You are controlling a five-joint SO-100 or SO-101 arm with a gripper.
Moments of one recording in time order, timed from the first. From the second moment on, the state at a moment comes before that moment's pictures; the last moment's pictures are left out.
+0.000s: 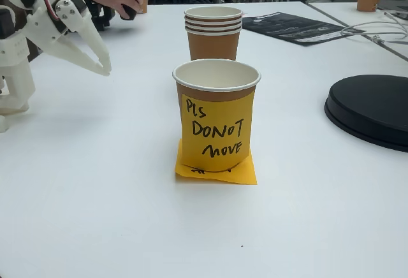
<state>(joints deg) -5.0 184.0 165.7 68.5 2.0</state>
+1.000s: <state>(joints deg) -2.1 134.3 109.8 68.5 2.0</state>
